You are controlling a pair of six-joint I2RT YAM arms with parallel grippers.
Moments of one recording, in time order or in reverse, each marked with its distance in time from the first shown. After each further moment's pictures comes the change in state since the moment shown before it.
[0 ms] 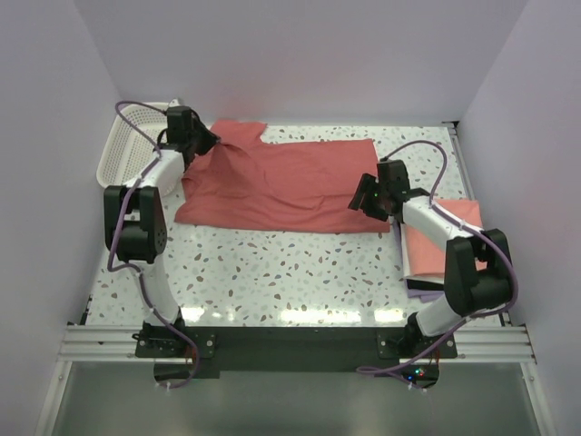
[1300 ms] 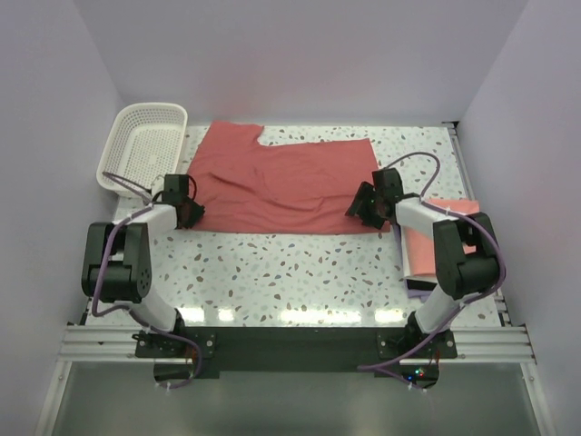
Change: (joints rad) left arm 0.031 -0.319 -0.673 -0.069 -0.253 -0.112; right arm -0.011 0.134 -0.029 0.103 -0.018 0.101
